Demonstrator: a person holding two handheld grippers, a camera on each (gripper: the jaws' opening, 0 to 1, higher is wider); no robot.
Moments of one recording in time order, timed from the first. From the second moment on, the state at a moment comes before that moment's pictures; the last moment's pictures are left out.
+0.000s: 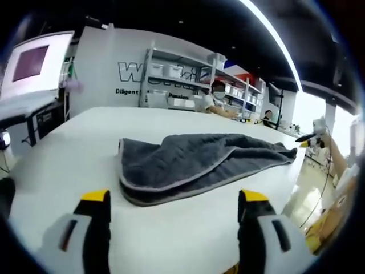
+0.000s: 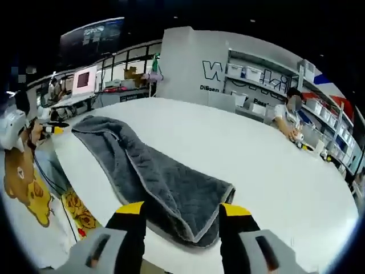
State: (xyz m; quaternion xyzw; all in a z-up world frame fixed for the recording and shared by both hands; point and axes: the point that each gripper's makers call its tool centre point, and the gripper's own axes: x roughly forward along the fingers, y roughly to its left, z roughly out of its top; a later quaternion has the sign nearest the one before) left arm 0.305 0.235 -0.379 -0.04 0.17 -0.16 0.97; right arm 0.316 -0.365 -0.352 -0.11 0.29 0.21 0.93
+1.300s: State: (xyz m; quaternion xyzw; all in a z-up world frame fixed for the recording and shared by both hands) left arm 0.304 0.254 -0.376 0.00 0.20 -0.19 0.96; right arm 0.349 -0.392 -0.353 -0.01 0.29 0.19 0.94
